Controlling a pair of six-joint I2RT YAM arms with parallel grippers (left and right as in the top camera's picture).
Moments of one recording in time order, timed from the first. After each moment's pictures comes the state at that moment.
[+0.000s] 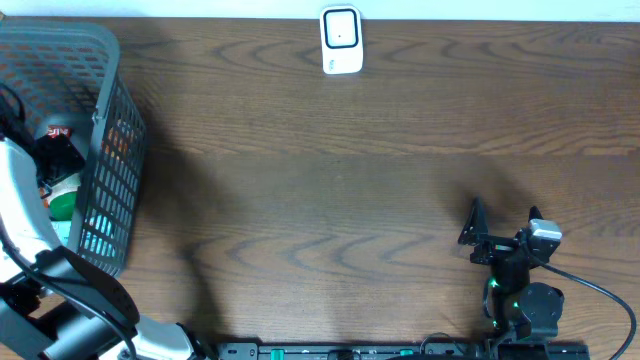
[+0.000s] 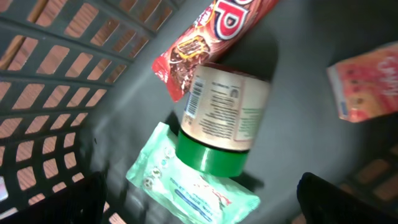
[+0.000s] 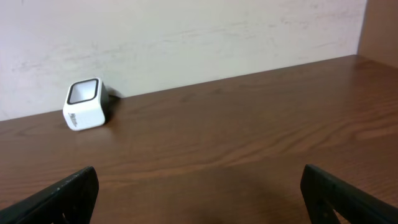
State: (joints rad) left arm 0.62 1.73 1.51 -1.02 -0.20 -0.05; right arm -0.01 0.01 0.01 -0.06 0.08 0.19
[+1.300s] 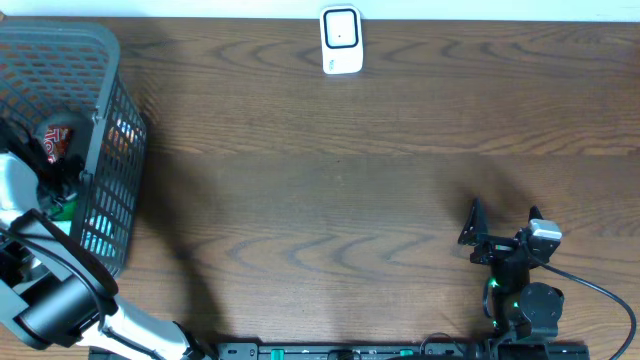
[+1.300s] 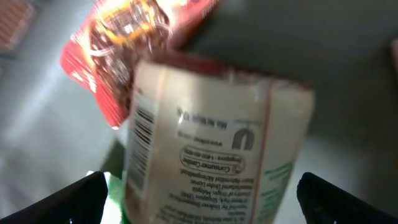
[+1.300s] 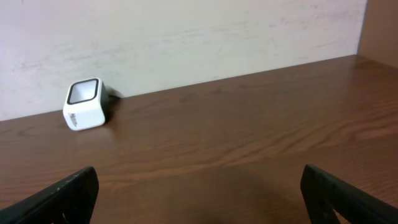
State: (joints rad) left arm 0.70 1.87 1.35 -0.80 -0.03 0.06; right arm -0.01 0.01 0.01 -0.06 0.08 0.19
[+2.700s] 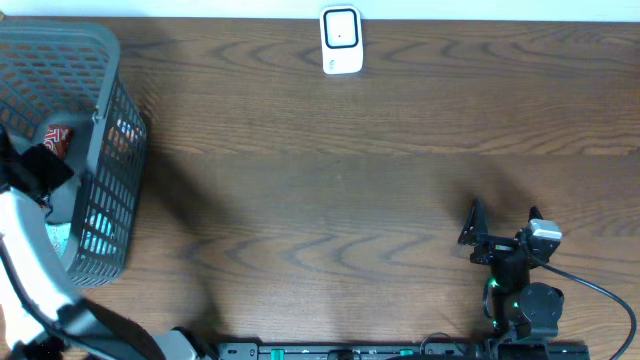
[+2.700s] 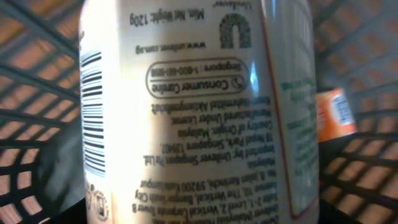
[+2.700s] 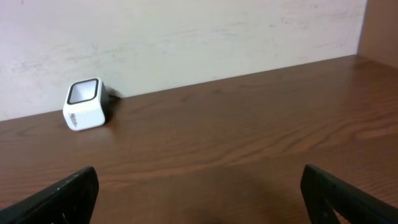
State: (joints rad) left arm 0.70 1.48 1.25 -0.73 0.00 -0.12; right arm -0.01 0.01 0.01 -0.06 0.08 0.19
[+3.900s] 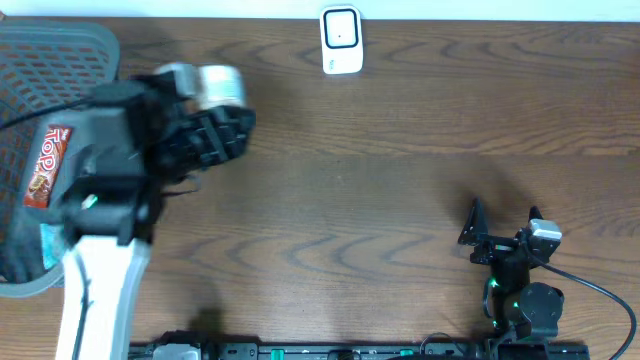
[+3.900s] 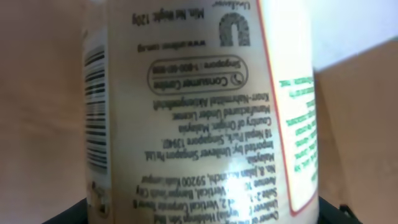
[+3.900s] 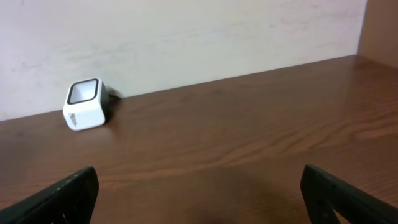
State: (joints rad) left arm -0.07 1.20 1.25 -0.74 0.48 -0.45; right arm -0.01 0.01 0.01 -0.06 0.08 0.19
